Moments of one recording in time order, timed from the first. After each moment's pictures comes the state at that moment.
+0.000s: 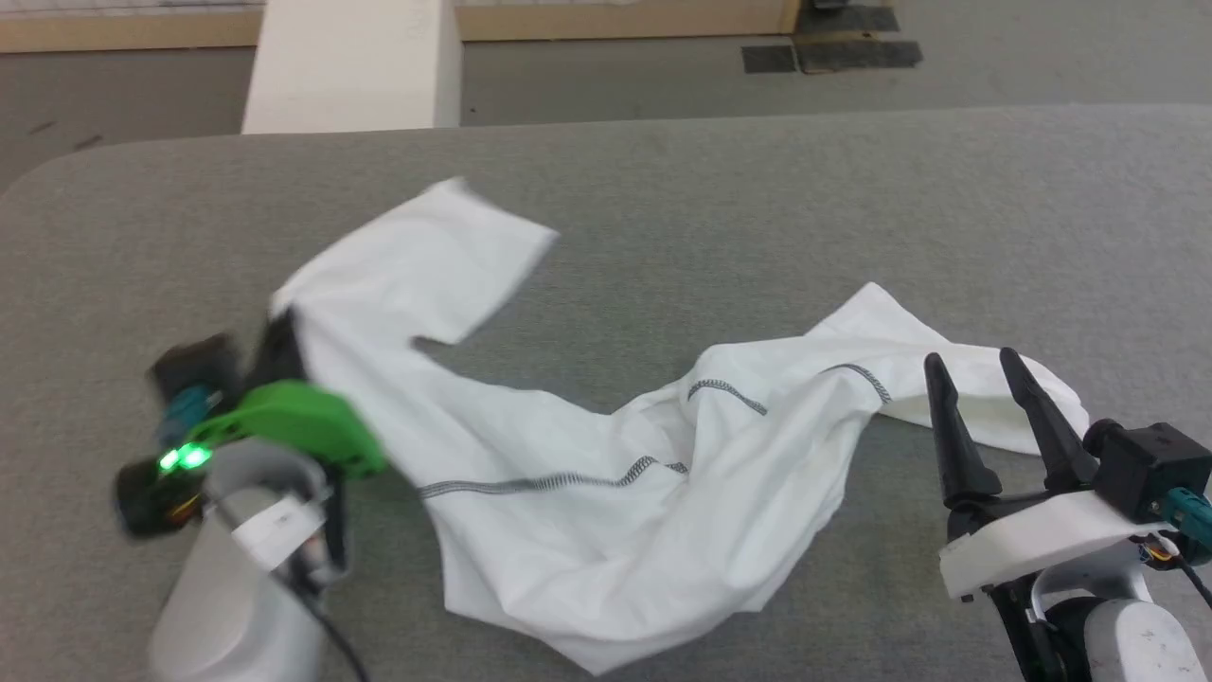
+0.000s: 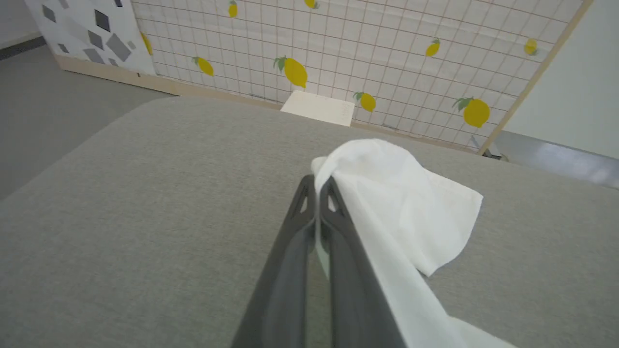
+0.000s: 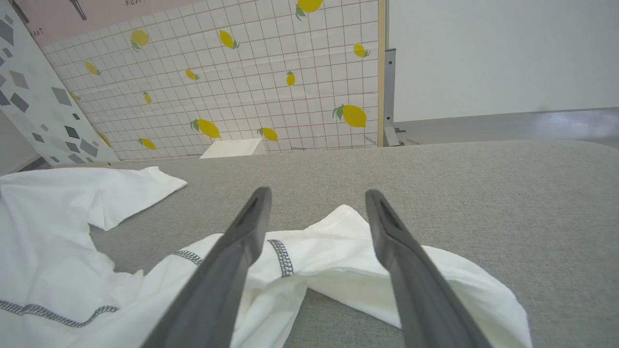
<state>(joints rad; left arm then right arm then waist) -0.40 0.19 -0.14 0.41 -0.42 0.22 -0.14 -0.04 -0.05 -0.02 -0.07 0.21 0.13 -0.01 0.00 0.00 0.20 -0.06</state>
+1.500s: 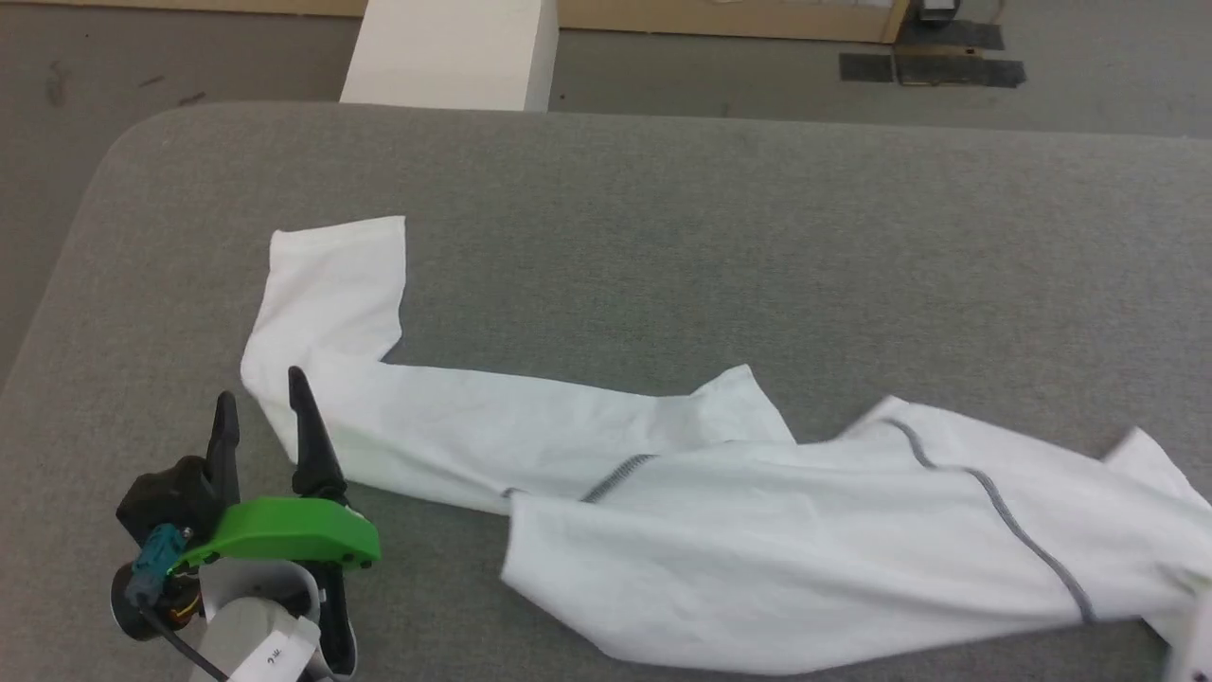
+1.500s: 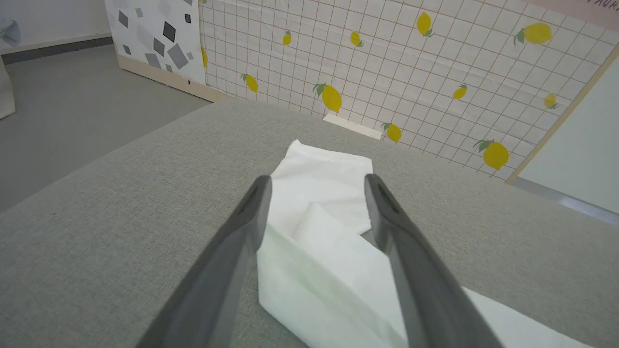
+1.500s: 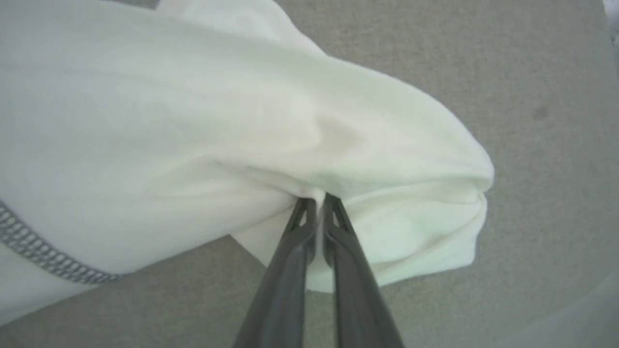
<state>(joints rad) -0.15 0.06 0.06 0.19 -0.33 0.09 -0.26 0.04 -0.05 -0.48 -0.06 -0.05 0.13 0.76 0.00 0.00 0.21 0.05</state>
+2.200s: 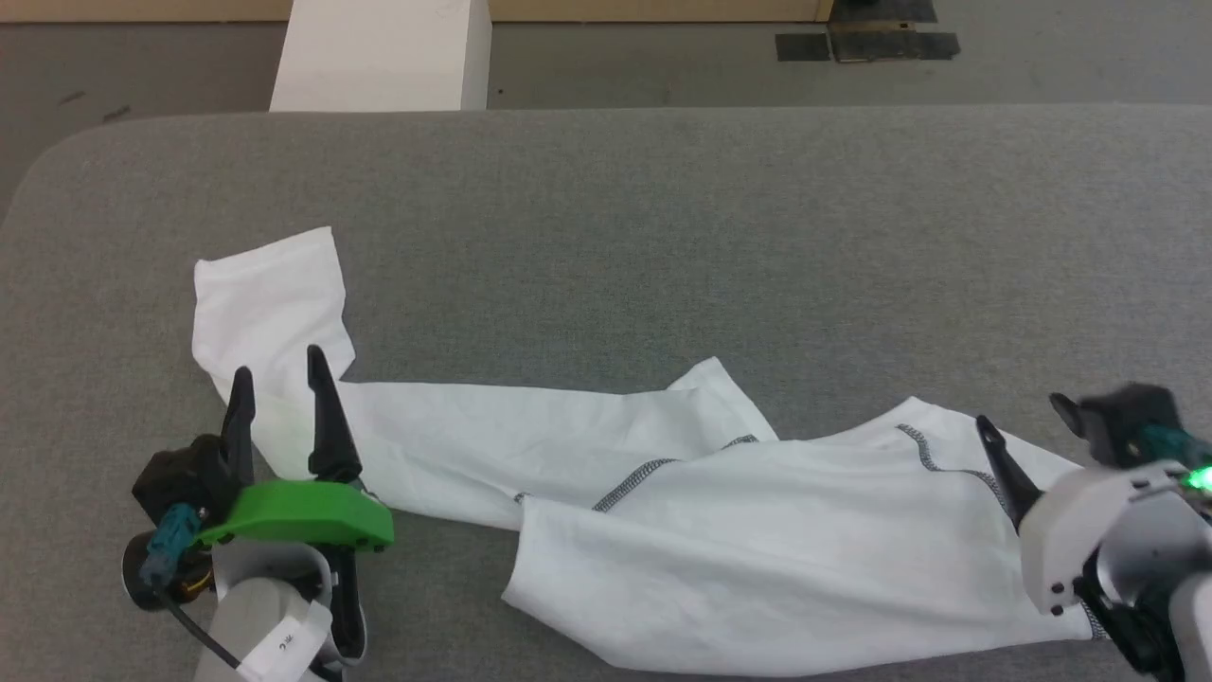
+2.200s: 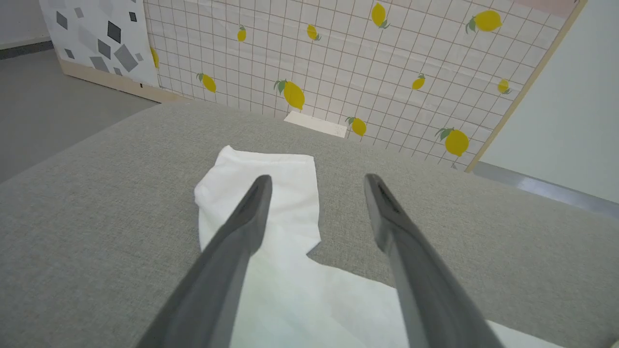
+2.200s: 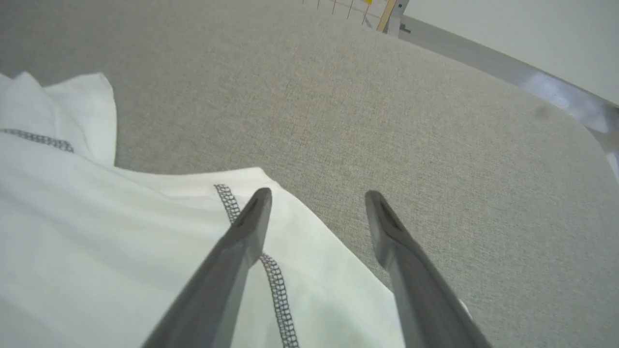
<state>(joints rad) -0.18 0.05 0.05 0.19 -0.30 0.07 -0.26 -0.05 -0.32 0.02 -0.09 0.13 0.13 0.40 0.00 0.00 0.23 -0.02</state>
